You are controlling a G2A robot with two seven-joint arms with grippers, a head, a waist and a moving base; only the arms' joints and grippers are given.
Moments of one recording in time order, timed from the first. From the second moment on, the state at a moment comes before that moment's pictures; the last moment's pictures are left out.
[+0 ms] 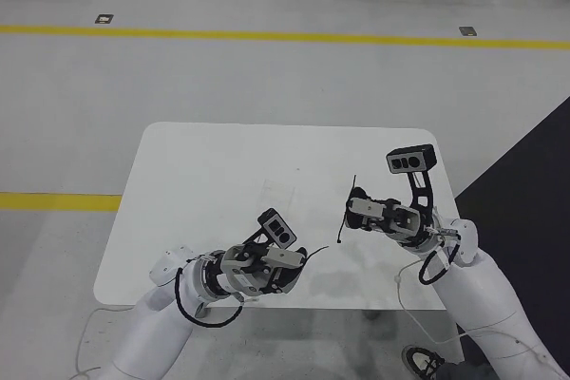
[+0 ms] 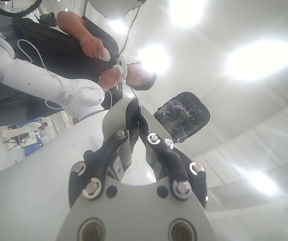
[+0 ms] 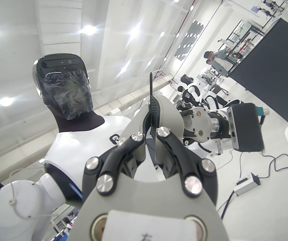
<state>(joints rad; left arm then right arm) 1.16 -1.21 -1.08 -1.77 -1.18 0.26 -1.16 -1.06 -1.06 1.18 -1.61 1.01 -0.54 1.17</state>
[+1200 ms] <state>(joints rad) 1.15 -1.22 -1.07 -1.81 -1.15 0.23 -1.07 -1.05 -1.07 1.18 -1.61 0.99 -0.52 1.18</state>
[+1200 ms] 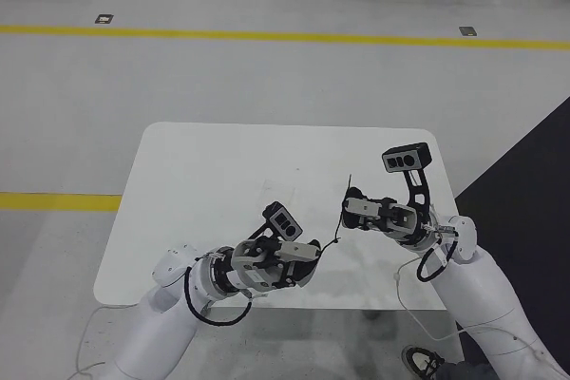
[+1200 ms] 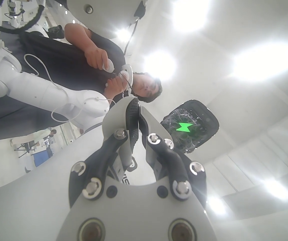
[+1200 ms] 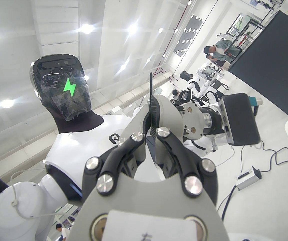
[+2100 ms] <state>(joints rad) 1.19 -1.22 -1.09 -1.83 -1.15 0.26 -1.07 -1.05 -1.07 1.18 -1.61 0.99 -0.52 1.18</state>
